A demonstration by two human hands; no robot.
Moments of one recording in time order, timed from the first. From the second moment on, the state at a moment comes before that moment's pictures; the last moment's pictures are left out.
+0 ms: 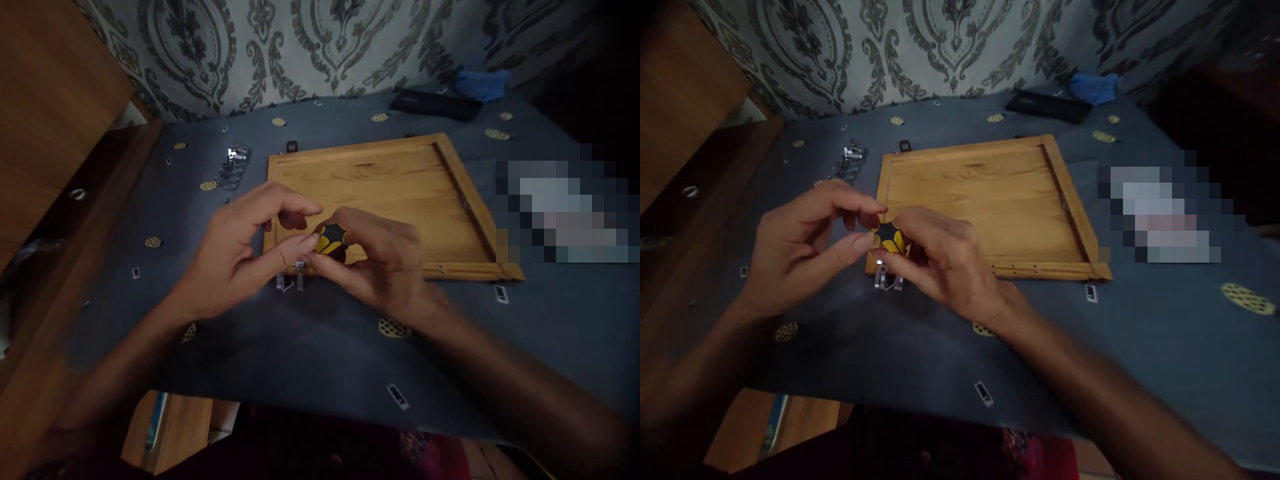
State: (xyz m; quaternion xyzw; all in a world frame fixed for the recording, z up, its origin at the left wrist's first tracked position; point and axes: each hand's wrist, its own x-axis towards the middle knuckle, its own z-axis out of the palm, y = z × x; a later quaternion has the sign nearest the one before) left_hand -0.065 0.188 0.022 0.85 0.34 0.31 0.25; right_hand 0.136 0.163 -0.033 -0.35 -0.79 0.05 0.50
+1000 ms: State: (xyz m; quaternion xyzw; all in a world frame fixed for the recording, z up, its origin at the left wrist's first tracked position) left_hand -0.055 0.180 0.012 0.88 0.23 0.41 0.09; right_hand 0.151 0.149 -0.057 -0.42 -0.79 0.18 0.40
